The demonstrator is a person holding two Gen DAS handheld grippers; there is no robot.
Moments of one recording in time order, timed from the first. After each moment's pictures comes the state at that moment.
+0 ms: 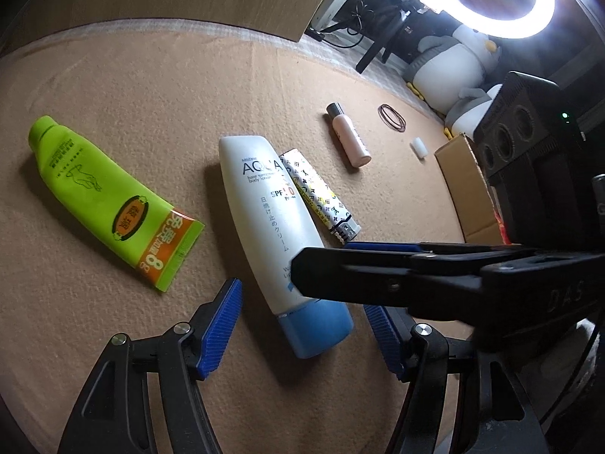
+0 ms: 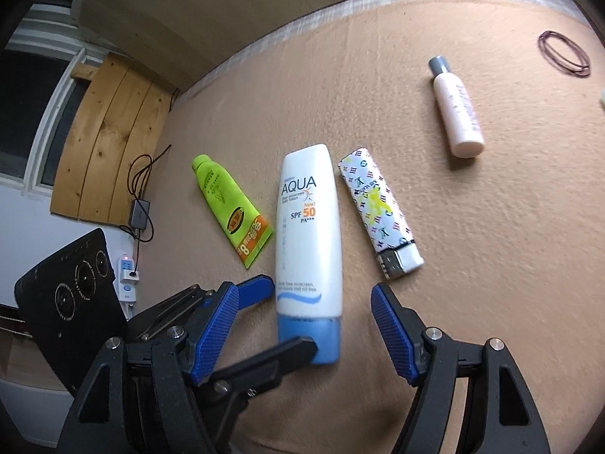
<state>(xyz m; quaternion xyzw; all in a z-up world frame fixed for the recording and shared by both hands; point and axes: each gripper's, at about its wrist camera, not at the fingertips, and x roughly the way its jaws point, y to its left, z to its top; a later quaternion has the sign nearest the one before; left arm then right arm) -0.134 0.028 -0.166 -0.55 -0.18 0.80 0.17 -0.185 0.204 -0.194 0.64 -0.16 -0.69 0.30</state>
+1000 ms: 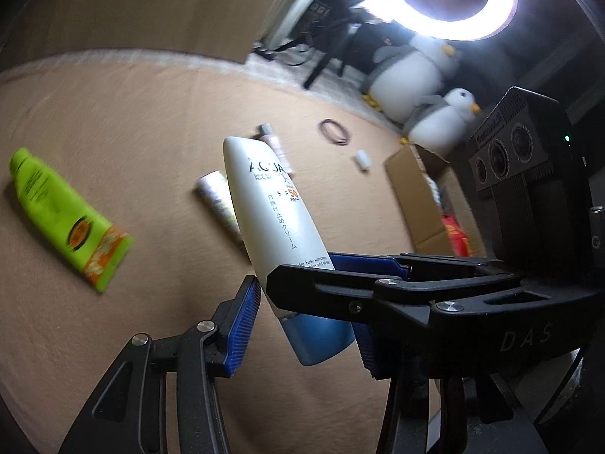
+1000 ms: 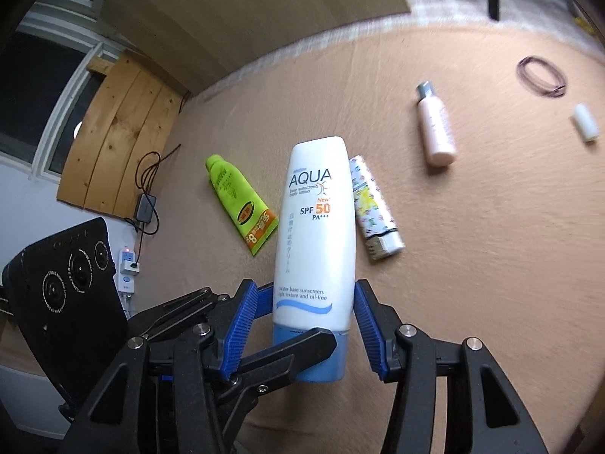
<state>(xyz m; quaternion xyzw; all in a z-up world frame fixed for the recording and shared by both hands) -0.130 0.083 -0.119 -0.51 -0.18 0.82 0.21 -0.150 0.234 -0.143 0.61 -0.14 -0.73 0.30</state>
